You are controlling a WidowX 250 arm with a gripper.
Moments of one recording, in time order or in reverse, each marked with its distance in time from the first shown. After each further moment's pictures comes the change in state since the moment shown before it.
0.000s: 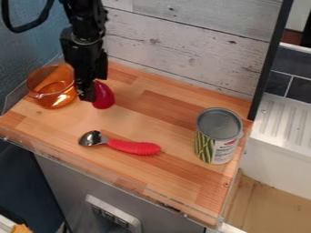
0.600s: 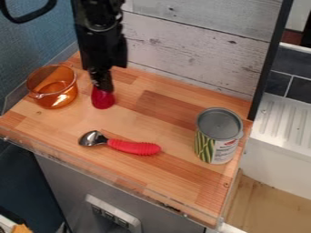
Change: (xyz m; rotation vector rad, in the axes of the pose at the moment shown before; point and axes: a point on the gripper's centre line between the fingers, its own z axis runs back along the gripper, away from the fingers) arm -0.028 -0.002 0.038 -0.090 0.058 -0.075
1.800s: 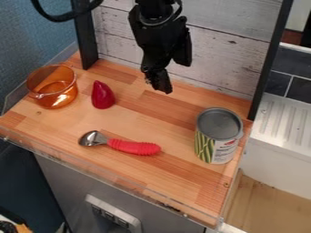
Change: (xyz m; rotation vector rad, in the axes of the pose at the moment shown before) arm -0.103 -0.005 0.040 -0.092 0.228 -0.244
